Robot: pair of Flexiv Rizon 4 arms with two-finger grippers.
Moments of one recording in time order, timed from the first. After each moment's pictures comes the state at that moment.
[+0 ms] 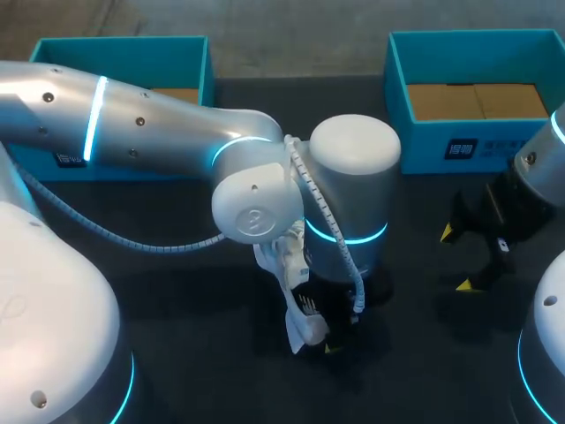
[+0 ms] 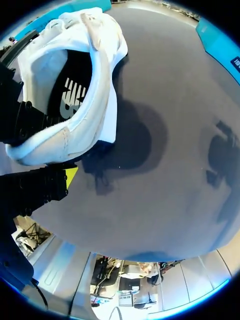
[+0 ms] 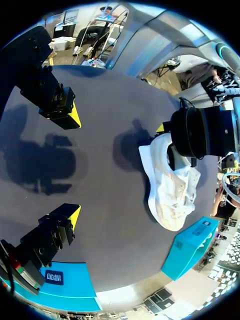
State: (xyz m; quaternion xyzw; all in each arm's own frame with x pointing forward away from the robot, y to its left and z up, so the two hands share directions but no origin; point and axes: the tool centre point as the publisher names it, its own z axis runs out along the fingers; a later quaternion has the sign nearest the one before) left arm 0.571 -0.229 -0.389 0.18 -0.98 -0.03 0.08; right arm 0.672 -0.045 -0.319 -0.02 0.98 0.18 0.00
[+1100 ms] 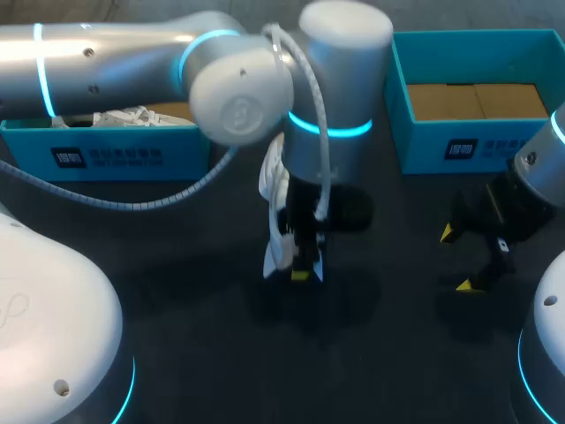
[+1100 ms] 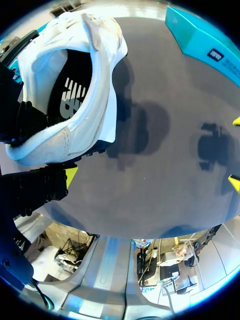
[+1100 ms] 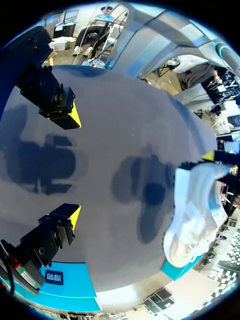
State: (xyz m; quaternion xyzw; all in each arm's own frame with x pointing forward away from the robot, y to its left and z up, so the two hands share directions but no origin) left arm 0.650 -0.181 -0.283 0.04 -0.99 -0.06 0.10; right arm 0.672 -0.045 -0.319 -0.02 0.98 0.18 0.00
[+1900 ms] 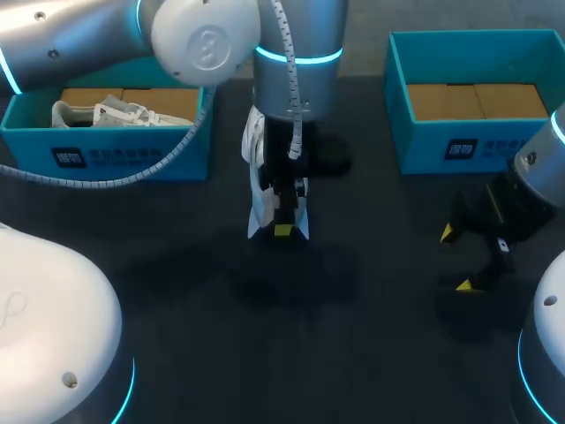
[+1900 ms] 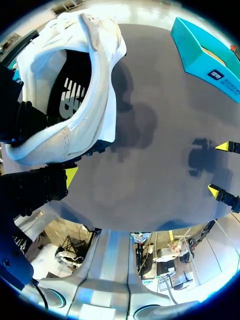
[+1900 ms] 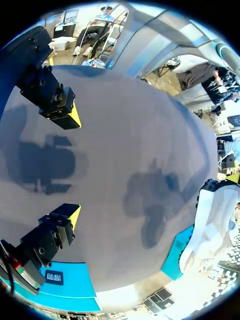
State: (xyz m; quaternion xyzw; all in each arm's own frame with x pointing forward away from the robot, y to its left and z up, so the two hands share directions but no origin) left arm 0.684 -0.159 -0.235 0.04 -0.99 -0.05 0.11; right arm 0.672 -0.045 -0.319 -0.02 0.98 0.18 0.00
